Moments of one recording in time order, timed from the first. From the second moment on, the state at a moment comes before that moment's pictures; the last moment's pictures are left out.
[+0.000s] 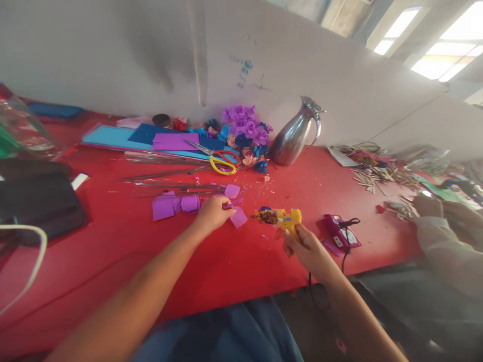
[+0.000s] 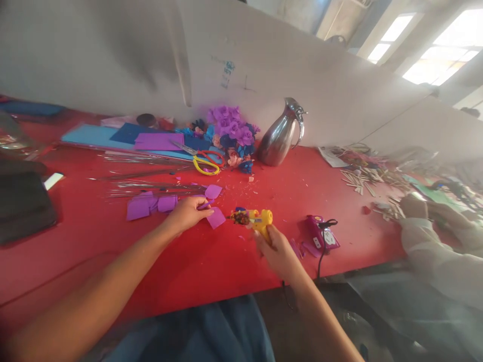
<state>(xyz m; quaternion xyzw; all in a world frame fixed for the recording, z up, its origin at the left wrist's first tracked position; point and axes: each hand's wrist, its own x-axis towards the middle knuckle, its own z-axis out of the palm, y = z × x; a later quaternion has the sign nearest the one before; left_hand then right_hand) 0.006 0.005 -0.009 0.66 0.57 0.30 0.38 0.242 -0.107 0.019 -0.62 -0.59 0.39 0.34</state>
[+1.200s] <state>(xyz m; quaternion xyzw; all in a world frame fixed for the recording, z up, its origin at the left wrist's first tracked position) 0.006 0.004 -0.002 0.71 0.59 0.18 0.34 0.220 -0.101 0.017 -0.66 -0.68 0.26 0.20</state>
